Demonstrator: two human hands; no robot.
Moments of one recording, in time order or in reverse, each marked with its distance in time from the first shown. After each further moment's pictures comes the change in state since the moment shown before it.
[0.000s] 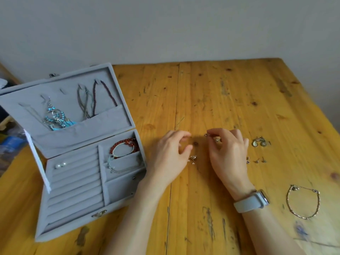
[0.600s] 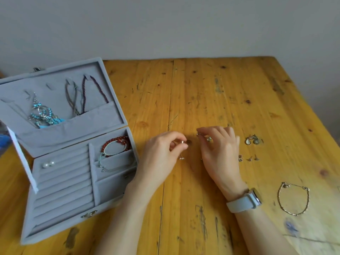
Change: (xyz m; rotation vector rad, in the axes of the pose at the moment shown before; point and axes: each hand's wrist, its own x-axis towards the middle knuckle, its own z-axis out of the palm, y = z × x) left_hand -0.004 0.000 -0.004 -0.104 0.061 0.034; right_hand -0.001 -0.004 -0.002 0.019 -0.009 -0.044
